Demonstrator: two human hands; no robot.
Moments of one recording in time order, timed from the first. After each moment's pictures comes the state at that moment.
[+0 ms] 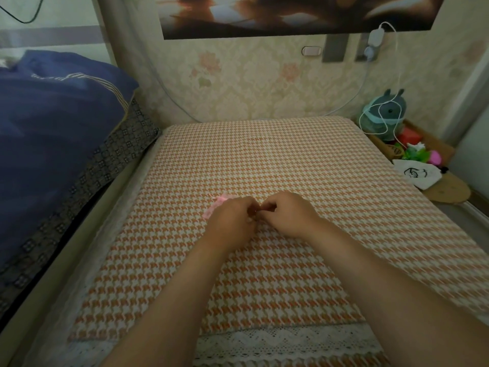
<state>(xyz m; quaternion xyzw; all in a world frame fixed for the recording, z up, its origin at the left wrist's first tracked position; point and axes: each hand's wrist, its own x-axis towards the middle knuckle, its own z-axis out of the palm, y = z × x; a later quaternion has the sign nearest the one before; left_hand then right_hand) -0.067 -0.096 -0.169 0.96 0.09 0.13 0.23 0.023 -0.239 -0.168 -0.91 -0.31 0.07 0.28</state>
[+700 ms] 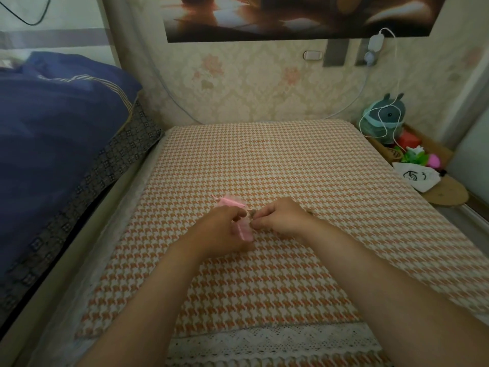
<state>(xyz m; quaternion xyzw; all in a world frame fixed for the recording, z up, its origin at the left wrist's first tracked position) -0.093 -0.059 -0.167 0.96 0.06 0.01 0.26 0.006 -0.225 -0.158 -0.84 -0.18 0.25 0.45</state>
